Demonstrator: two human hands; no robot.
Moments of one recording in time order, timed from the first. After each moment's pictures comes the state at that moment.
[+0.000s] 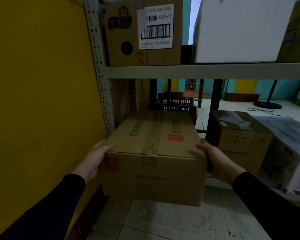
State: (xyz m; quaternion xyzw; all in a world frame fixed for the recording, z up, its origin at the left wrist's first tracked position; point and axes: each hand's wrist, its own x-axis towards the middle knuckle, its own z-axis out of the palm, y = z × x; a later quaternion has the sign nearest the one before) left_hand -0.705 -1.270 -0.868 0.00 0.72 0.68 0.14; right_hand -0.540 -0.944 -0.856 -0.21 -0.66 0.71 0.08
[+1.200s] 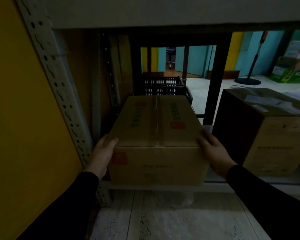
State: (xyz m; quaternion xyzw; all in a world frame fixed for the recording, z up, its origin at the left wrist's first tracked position) left_hand -0.926 -1.156 -0.978 0.04 0.69 0.71 0.16; right_hand -0.744 -0.889 -0.978 -0.32 -0.66 0.63 0.26
